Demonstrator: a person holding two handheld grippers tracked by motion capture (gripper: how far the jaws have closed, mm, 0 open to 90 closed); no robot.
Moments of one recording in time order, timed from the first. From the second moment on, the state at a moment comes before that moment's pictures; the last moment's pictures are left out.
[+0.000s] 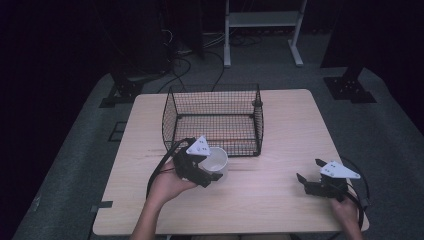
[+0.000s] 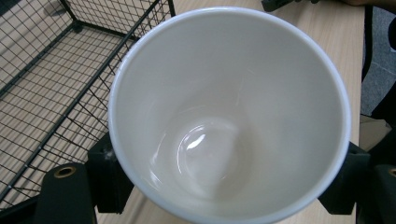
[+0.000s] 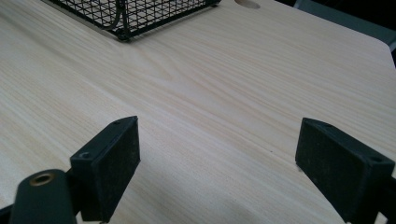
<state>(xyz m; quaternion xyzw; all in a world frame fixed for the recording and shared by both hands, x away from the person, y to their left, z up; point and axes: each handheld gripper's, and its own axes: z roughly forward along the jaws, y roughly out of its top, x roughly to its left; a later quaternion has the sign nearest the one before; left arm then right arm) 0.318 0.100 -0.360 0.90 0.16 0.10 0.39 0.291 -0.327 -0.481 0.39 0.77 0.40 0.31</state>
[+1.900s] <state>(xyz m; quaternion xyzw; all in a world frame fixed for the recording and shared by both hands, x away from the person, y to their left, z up) 0.374 0.105 -0.292 0.91 0.16 0.11 0.38 0.291 -0.329 -0.481 0.39 0.77 0.40 0.31</state>
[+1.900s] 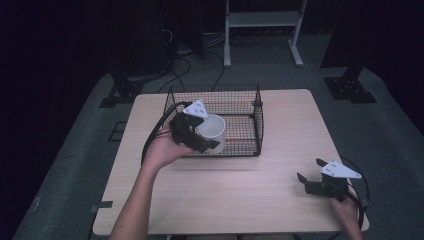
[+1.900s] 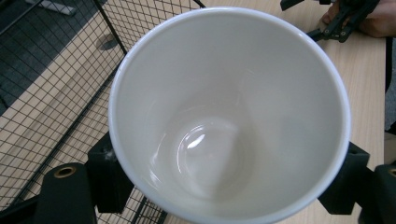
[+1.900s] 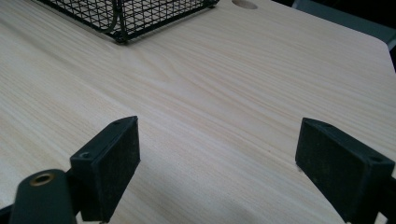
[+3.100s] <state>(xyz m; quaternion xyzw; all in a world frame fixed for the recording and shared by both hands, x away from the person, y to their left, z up) 0.438 0.098 -0.283 0.91 0.20 0.13 0.34 0.291 -0.329 -0.481 0.39 0.77 0.40 0.31</state>
